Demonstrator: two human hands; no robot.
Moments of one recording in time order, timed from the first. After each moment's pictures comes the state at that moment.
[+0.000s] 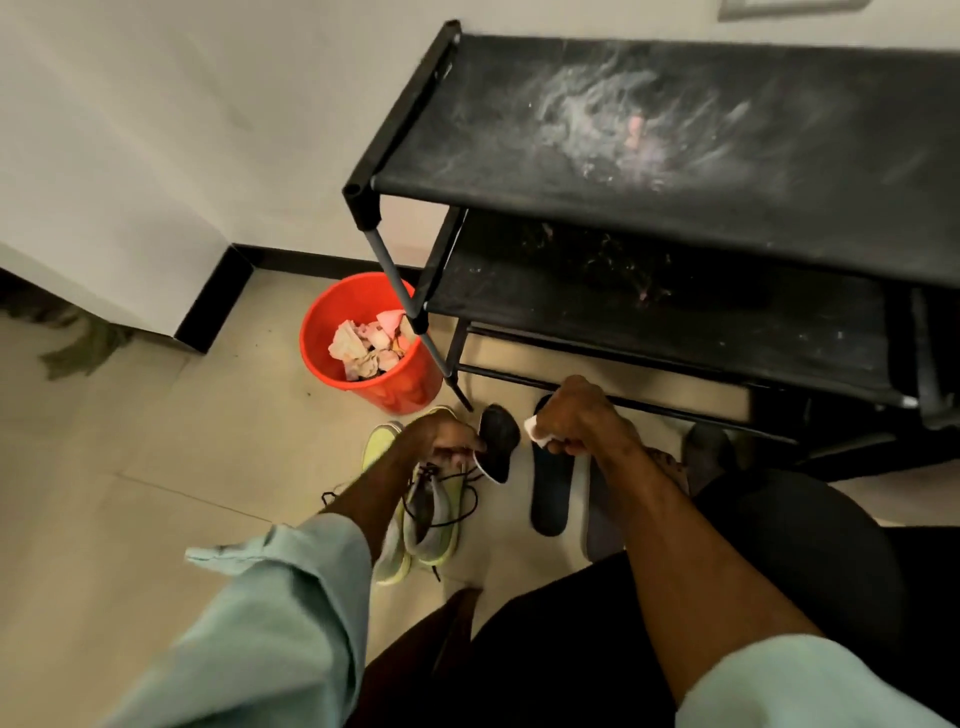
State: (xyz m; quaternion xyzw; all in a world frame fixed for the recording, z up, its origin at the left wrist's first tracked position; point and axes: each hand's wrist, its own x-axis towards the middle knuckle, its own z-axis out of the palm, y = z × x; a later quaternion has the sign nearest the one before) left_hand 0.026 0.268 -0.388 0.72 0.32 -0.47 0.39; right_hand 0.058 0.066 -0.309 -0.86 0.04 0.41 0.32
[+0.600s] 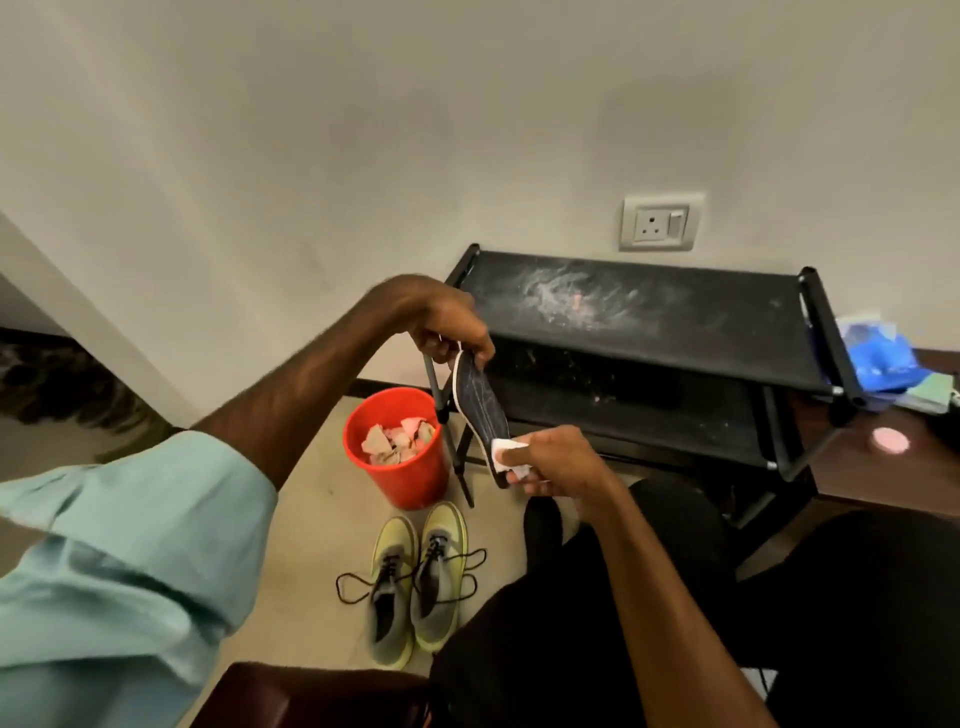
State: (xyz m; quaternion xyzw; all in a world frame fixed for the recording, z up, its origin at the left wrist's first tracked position) left_hand 0.021 0.212 0.046 0.92 0.08 -0.34 0.21; right_hand -0.045 0.032 -0.106 -0.72 0.03 0.31 0.62
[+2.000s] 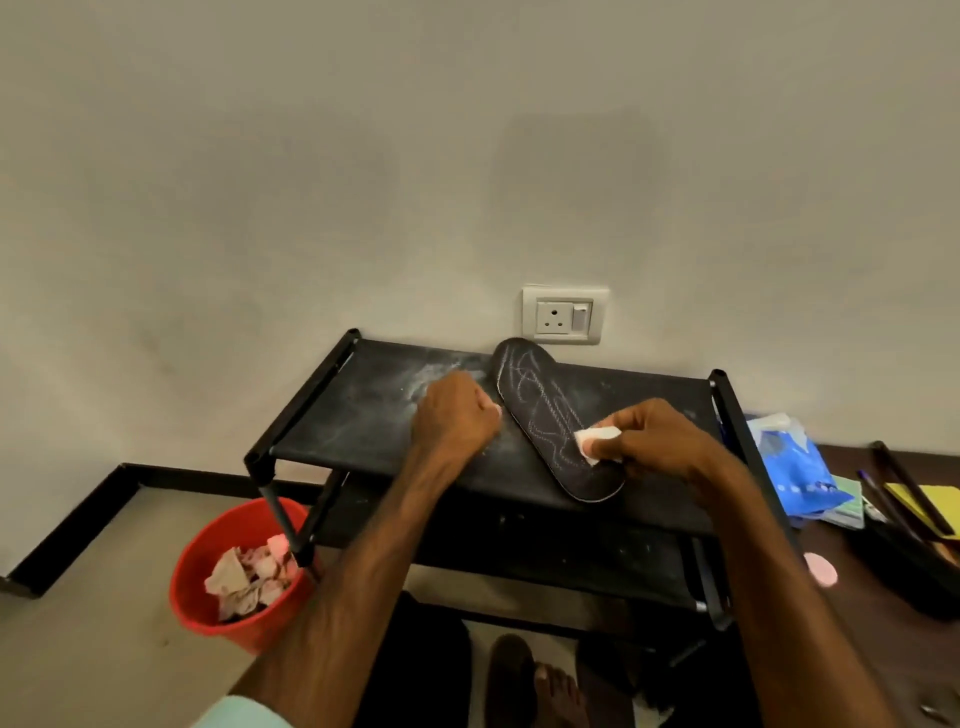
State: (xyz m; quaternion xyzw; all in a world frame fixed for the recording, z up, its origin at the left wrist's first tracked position) left_hand 0.171 0.094 -0.071 0.93 0.13 0.05 0.33; right_hand 0.171 -0.139 -0.051 -0.87 -0.02 0.16 0.46
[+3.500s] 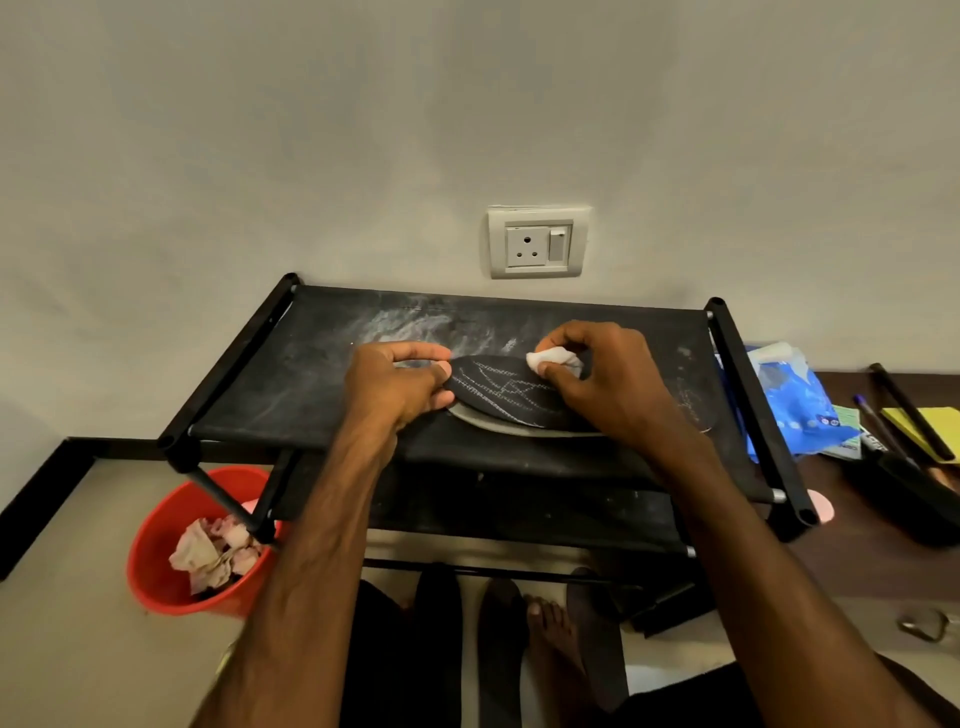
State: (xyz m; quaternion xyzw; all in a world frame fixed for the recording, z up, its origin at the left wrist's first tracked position) left_hand 0.176 0.109 -0.087 0.73 0.24 0.03 0.64; right_hand 0.204 -0.115 -0.096 -0.91 -0.16 -0.09 0.36
